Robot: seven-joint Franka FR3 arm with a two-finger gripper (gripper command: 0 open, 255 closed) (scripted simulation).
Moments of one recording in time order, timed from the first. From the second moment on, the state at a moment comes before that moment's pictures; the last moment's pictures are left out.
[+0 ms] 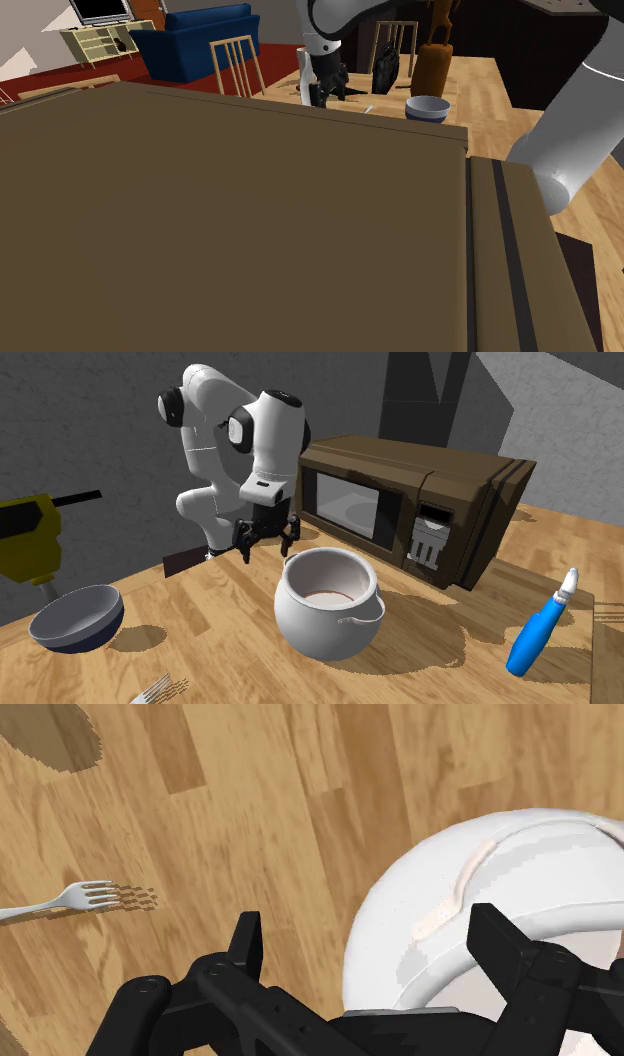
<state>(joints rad) -0.04 -0.15 0.15 -2.00 -0.15 1.77 0.16</state>
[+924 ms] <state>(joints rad) -0.03 0.12 0.17 -1.80 -0.23 1.84 0.23</state>
